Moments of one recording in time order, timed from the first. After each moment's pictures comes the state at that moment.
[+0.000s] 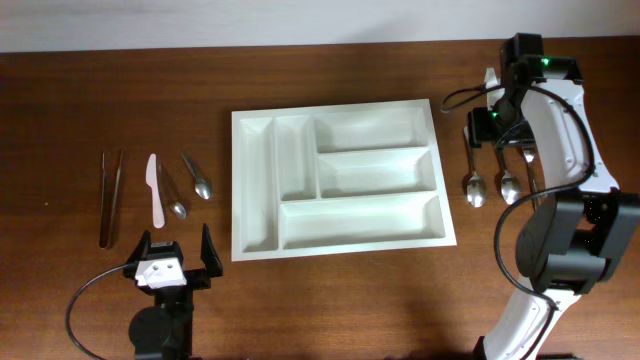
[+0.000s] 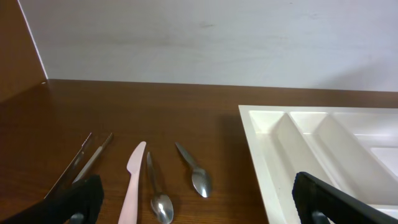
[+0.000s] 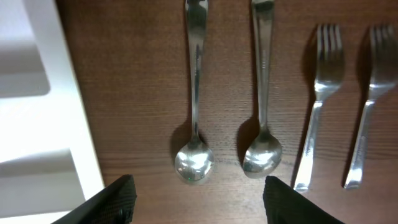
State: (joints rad) left arm 0.04 0.02 0.02 -0.08 -0.05 -0.02; right arm -0.11 2.07 1.85 -1.23 0.07 -0.10
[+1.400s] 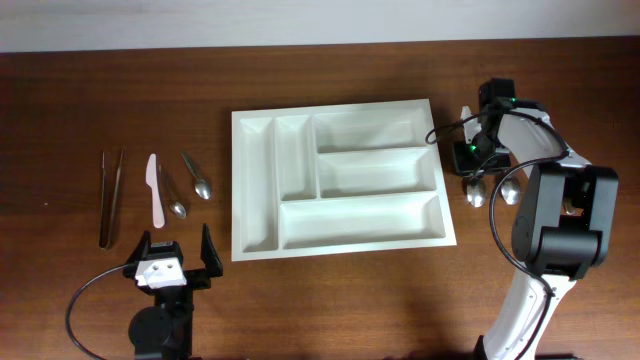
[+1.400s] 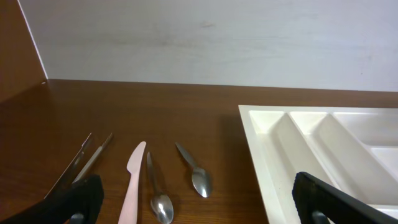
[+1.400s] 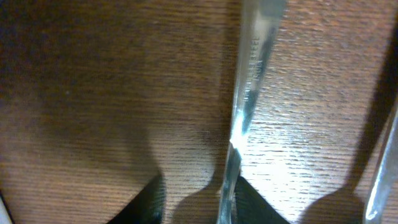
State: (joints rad) left arm 0.04 0.02 0.02 -0.08 -0.05 -0.02; right arm -0.13 2.16 1.55 -0.88 0.01 -0.18
